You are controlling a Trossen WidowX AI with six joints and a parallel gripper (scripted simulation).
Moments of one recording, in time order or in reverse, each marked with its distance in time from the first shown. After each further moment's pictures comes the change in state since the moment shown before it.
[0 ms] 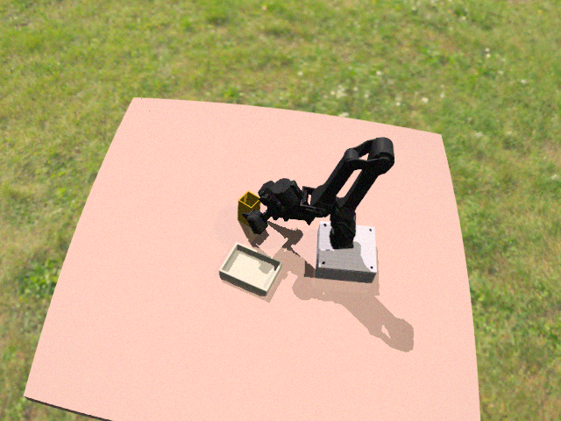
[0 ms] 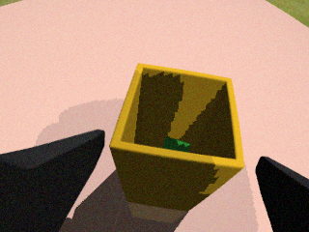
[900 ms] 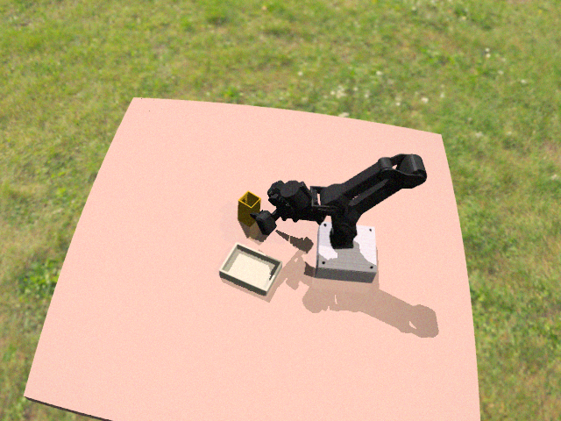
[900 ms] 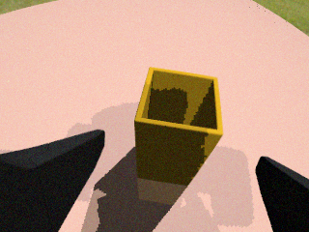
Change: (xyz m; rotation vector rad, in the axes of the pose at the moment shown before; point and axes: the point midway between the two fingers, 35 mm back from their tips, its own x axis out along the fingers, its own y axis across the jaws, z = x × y) arm -0.038 0.002 0.005 0.005 -0.007 0.004
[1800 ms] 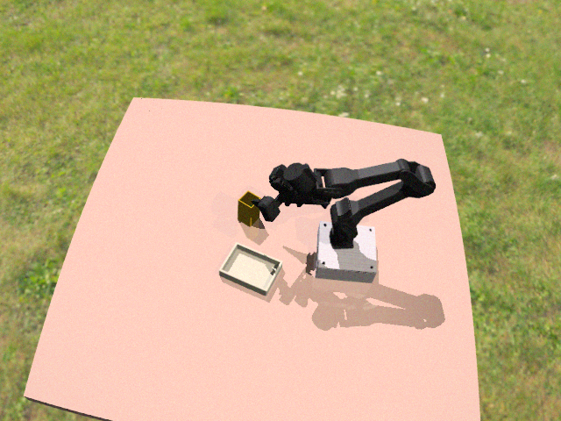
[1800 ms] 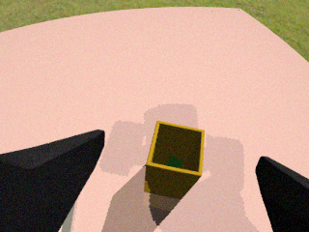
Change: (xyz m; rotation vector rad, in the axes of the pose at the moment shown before) arm -0.041 0.006 0.059 -0.034 0.005 0.035
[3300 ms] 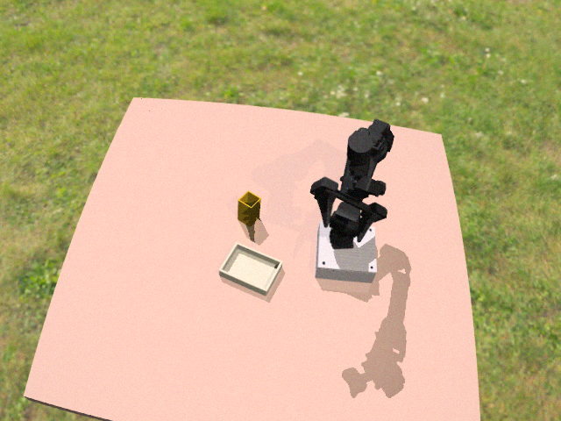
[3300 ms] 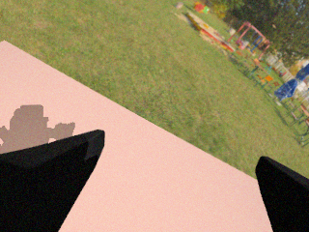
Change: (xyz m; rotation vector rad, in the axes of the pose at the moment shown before) arm -0.330 0.124 0.027 -1.119 -0.591 1.711
